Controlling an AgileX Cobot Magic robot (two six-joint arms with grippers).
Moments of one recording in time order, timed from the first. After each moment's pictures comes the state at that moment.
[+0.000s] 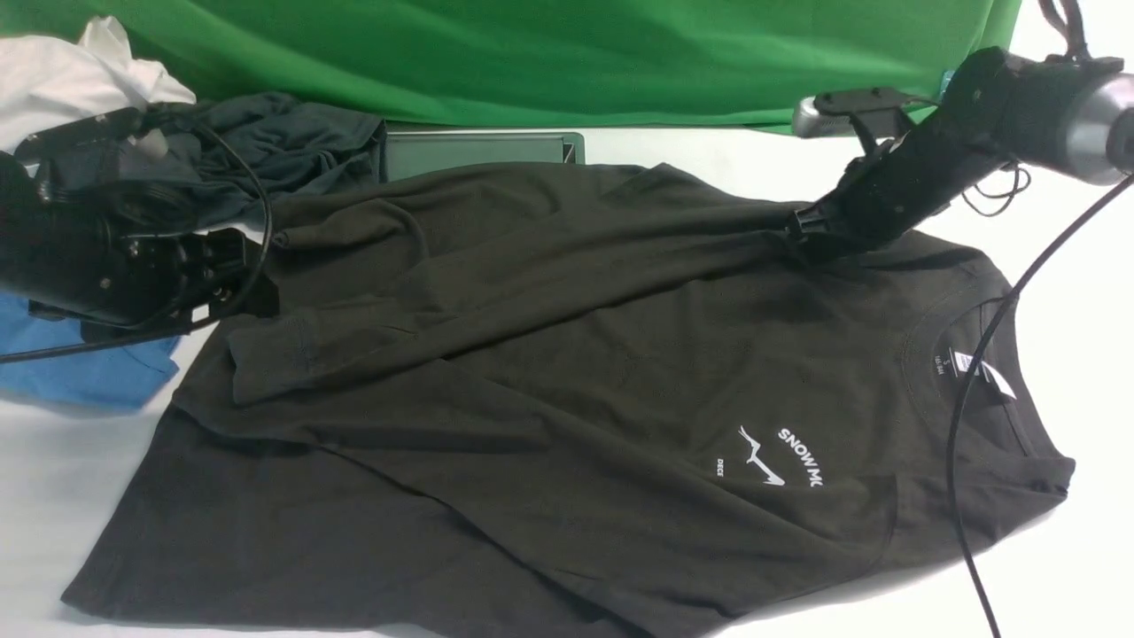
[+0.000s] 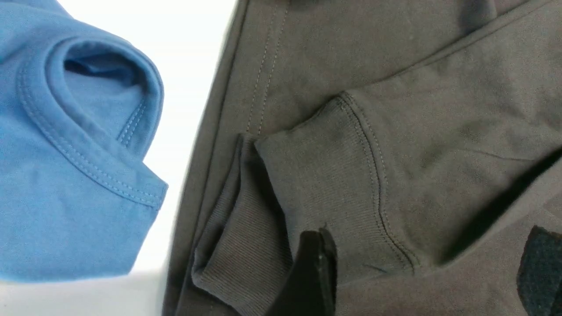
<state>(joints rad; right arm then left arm) 0.09 2.28 -1.78 0.34 0.77 -0.36 0.15 1.58 -1.02 -0.44 0.61 0.34</state>
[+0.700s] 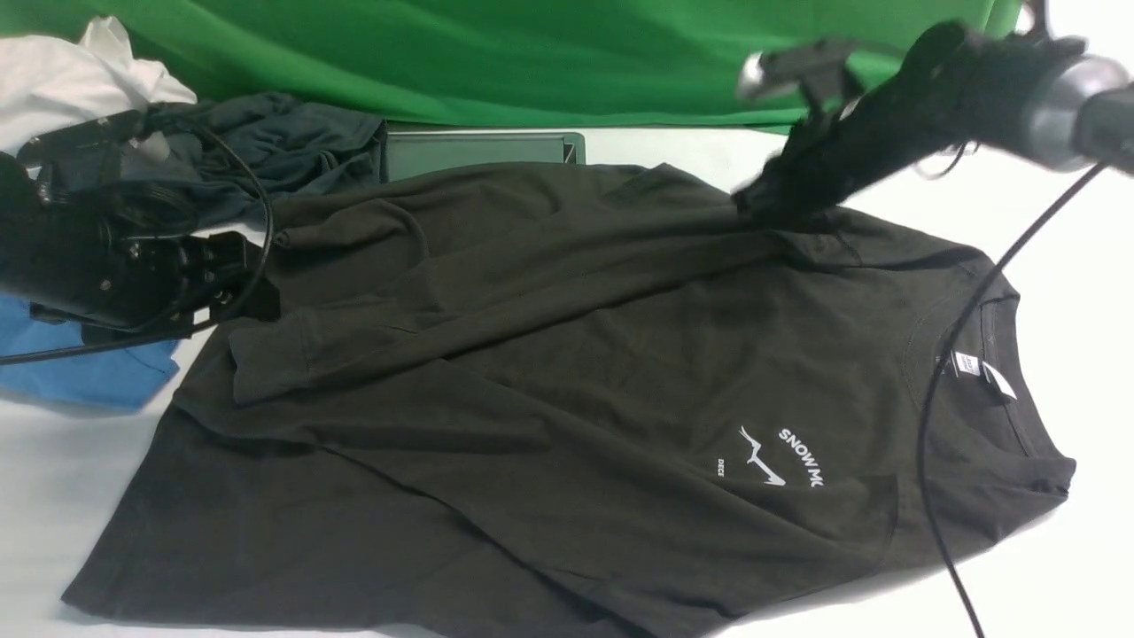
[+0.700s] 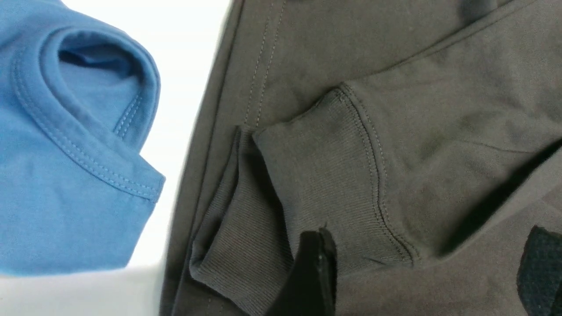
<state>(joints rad) 0.17 2.28 -1.81 0.37 0.72 -0.50 0.15 1.58 -1.02 -0.44 0.63 0.34</state>
